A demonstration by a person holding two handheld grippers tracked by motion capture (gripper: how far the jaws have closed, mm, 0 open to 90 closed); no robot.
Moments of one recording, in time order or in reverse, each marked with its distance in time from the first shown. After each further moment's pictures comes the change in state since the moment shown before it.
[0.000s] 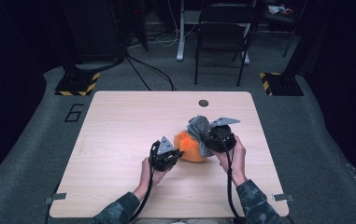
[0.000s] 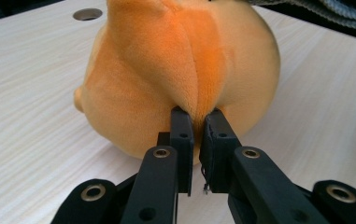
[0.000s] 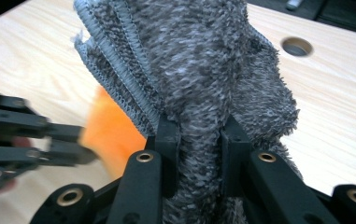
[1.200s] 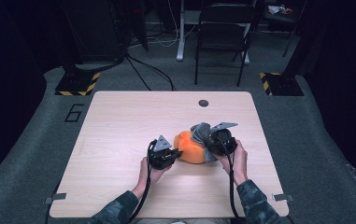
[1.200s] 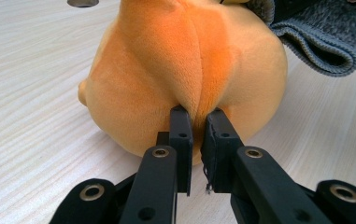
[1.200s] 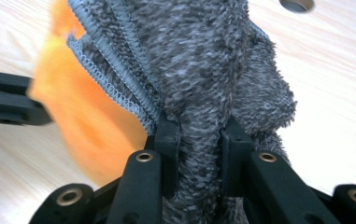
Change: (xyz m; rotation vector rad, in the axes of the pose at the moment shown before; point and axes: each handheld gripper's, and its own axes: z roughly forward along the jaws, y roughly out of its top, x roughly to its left) left arm 0.016 -0.008 0.004 -0.003 -0.024 -0.053; right arm -0.023 -0.026 0.024 0.126 -0.050 0.021
